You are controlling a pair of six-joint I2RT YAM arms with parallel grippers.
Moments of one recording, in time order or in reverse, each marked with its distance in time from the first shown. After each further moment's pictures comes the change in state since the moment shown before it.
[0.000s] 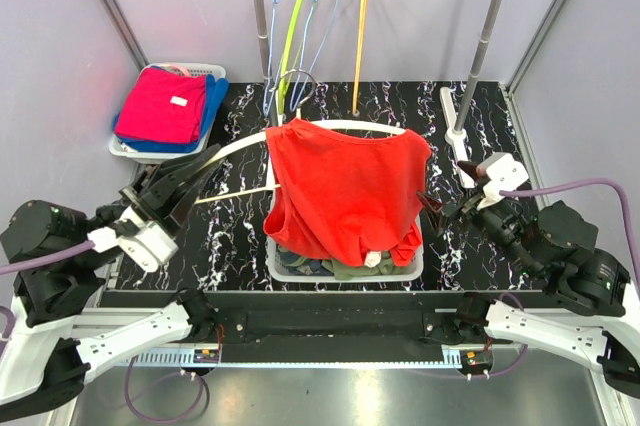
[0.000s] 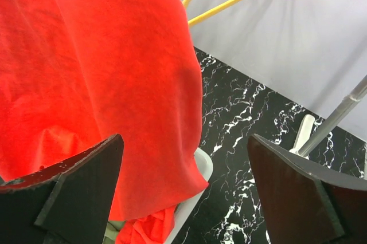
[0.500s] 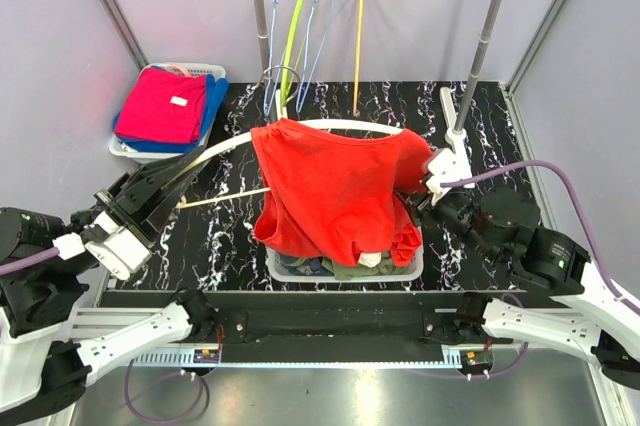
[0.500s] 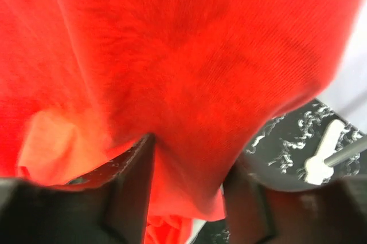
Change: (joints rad) left arm 0.031 -0.003 0.078 -0.038 0.037 -0.051; right arm 0.000 0.134 -0.029 0.048 -0.098 -0.008
